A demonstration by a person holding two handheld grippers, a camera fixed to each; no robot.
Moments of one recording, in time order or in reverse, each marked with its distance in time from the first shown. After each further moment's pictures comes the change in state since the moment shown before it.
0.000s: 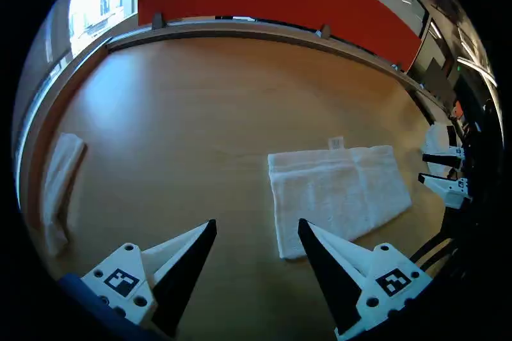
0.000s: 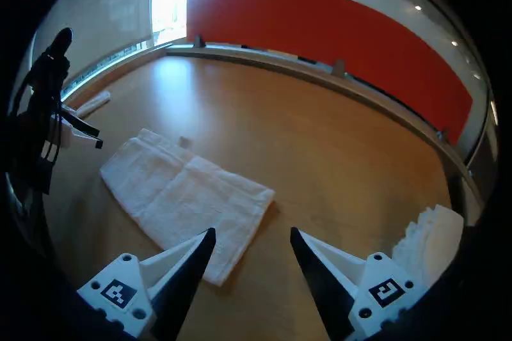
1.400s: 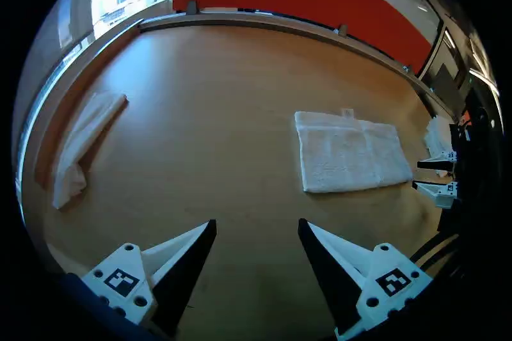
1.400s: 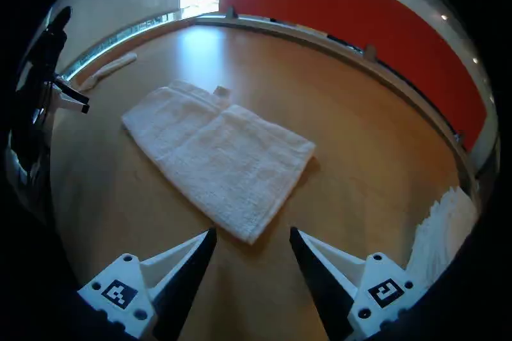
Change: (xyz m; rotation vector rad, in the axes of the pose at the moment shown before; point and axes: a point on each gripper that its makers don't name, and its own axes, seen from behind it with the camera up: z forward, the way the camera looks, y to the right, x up) left arm -0.070 -0.033 -0.063 0.071 -0.025 -0.072; right arm -0.061 -0.034 -0.003 0.097 -0.116 -0.109
